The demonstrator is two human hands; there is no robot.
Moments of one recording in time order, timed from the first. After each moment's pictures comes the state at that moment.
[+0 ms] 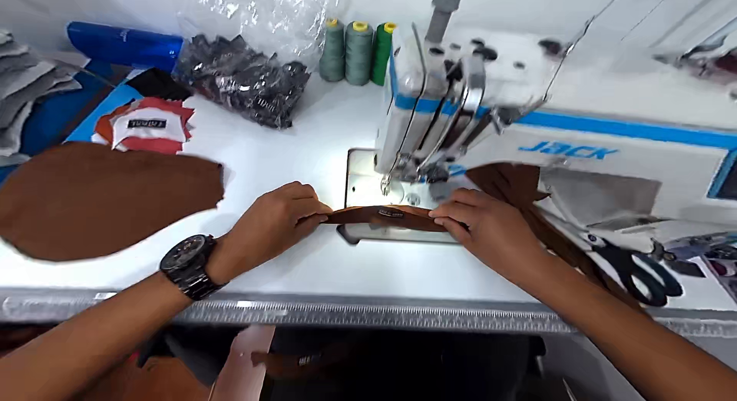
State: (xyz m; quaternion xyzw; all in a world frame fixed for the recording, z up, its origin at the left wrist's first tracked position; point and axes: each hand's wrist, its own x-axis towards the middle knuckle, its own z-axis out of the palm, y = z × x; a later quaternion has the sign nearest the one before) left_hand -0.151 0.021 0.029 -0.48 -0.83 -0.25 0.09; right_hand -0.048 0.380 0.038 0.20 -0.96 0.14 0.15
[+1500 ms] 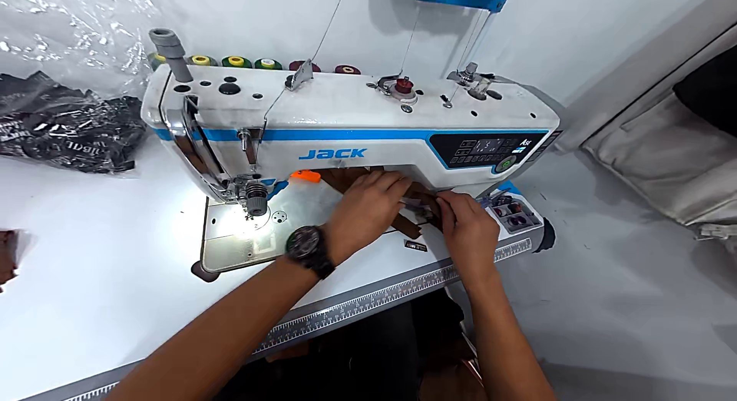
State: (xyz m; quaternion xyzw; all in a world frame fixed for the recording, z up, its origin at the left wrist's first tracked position) left_hand -0.082 0.348 0.055 -0.59 -0.74 -0.29 0.16; right_hand 0.069 0.519 0.038 -0.13 -0.91 0.01 0.40
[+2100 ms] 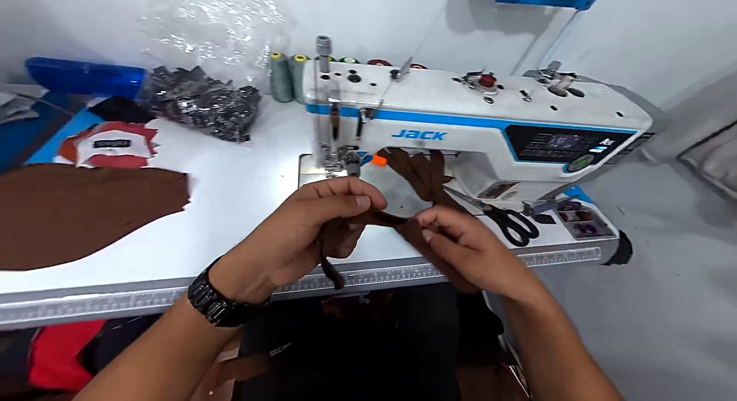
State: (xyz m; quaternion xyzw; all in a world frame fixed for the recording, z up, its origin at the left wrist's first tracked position) left_hand -0.031 0.123 0.145 -0.25 -0.47 -0.75 -0.40; right_hand 0.072 0.384 0.106 0.13 -0.86 0.49 0.06
